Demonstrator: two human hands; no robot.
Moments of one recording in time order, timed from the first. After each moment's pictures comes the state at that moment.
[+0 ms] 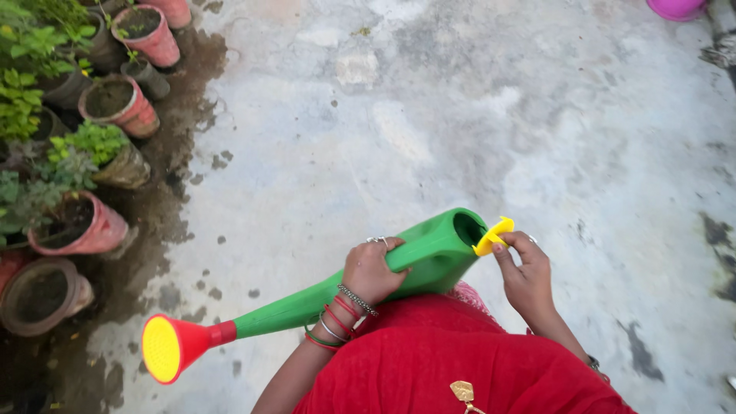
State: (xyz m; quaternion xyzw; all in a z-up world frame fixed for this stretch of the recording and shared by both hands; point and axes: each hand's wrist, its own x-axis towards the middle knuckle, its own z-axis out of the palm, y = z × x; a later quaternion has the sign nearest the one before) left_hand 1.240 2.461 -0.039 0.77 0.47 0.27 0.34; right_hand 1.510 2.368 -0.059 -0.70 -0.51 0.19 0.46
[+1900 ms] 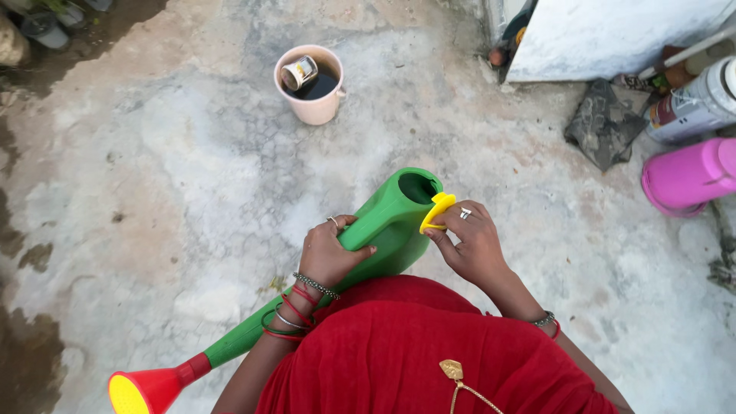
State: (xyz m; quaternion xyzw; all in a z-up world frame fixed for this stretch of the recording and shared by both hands) left_hand 1.932 4.033 -0.080 0.70 0.50 0.22 0.46; right_hand 2.185 3.939 -0.071 -0.60 -0.72 0.02 0.36
